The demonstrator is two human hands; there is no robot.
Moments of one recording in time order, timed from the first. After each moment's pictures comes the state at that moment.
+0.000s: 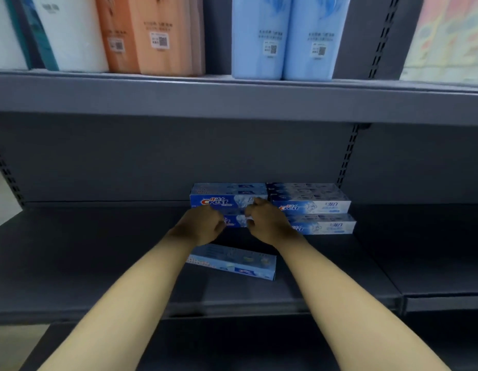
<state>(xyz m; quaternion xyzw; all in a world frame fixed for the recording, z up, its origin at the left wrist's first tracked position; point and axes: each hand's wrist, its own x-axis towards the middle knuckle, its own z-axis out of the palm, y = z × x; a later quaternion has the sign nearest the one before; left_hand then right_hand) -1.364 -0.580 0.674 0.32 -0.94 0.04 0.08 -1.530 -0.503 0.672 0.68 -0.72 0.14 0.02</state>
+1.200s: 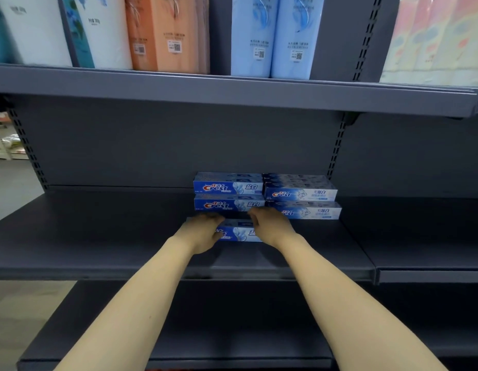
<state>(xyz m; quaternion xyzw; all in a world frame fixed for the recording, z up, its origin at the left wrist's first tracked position) -1.338 -0.502 0.663 0.38 -0.93 -0.03 0.04 -1.515 -0.438 0.664 0.65 -0.75 0.13 -0.03</state>
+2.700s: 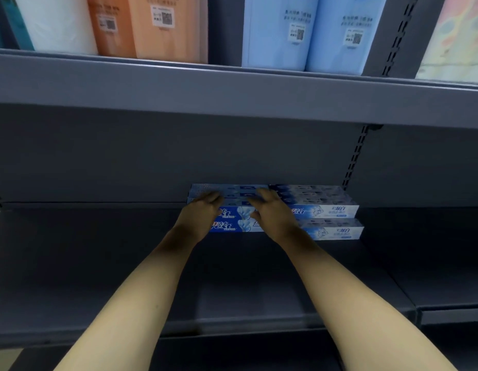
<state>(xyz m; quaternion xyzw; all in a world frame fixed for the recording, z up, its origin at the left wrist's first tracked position) -1.377 -0.622 0.662 0.34 -0.93 0.08 0.13 -1.547 -0.533 0.668 0.66 -0.73 0.12 0.09</state>
